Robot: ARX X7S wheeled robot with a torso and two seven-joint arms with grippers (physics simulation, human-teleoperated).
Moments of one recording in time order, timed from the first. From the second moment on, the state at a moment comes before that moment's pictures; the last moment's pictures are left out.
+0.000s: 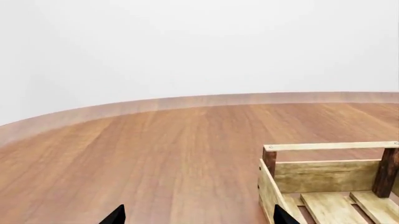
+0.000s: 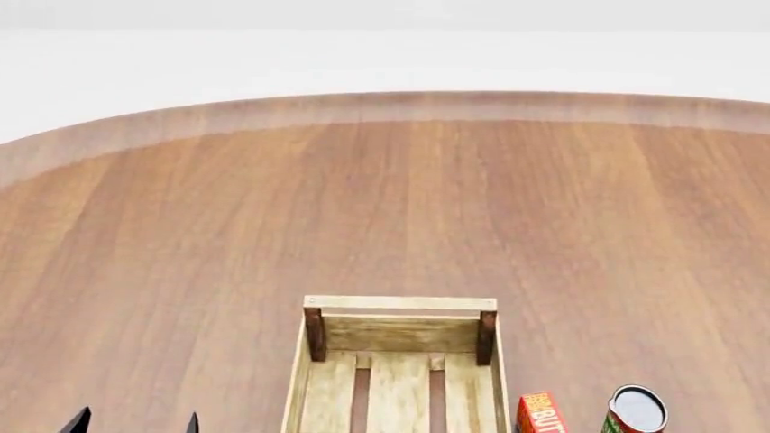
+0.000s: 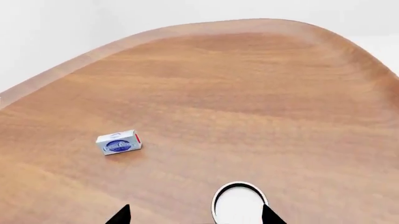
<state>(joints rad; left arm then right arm) -0.02 -0.18 0.22 -0.03 -0.16 0.05 -0.20 -0.11 0.06 0.47 -0.50 0.52 0.49 0.88</state>
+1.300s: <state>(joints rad) -0.03 -0.20 0.26 -0.03 -0.18 0.06 -0.23 -0.08 0.14 0.48 -0.08 0.51 0.29 0.81</state>
